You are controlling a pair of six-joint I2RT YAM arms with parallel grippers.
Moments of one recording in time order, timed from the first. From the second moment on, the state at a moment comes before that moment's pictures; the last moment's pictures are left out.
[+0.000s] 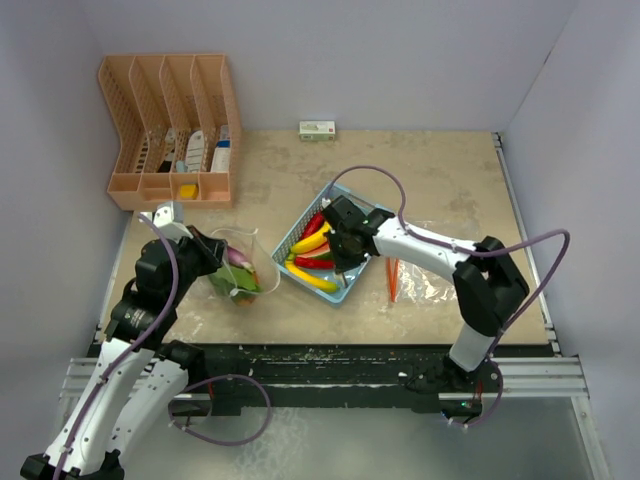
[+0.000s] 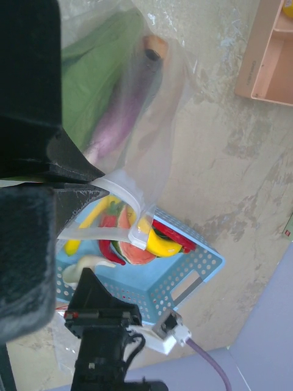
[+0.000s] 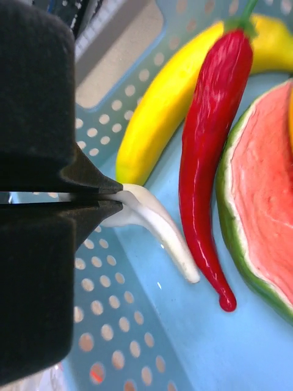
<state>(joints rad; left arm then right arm) -0.33 0.55 0.70 -0.48 -0.11 -0.60 0.77 1.74 1.22 -0.65 0.04 0.49</state>
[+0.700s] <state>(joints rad) -0.33 0.58 0.71 -0.46 -0.10 -0.61 0.78 1.39 1.22 -0.24 -0.44 0.35</state>
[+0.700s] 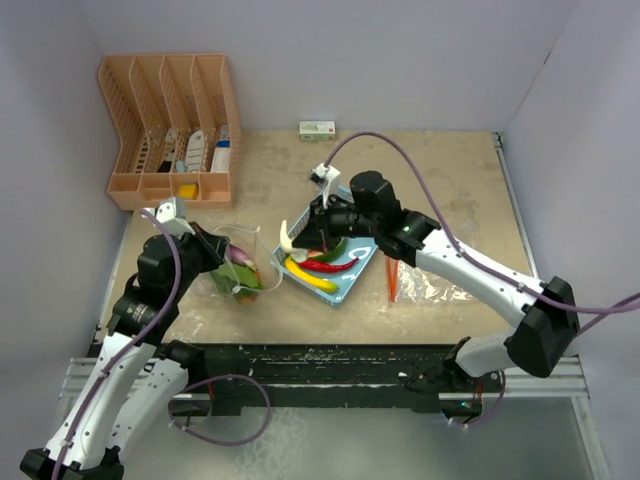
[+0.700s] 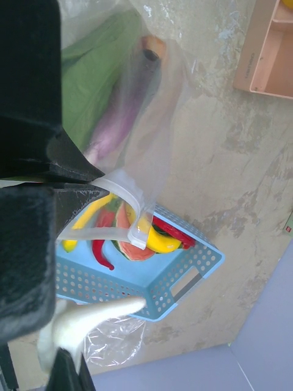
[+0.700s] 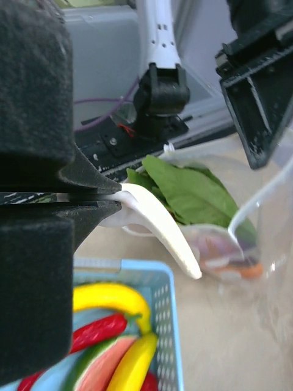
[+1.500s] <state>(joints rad) -0.33 0.56 0.72 -0.47 -0.10 -0.62 0.88 1.78 1.35 -0.02 -0.62 0.37</state>
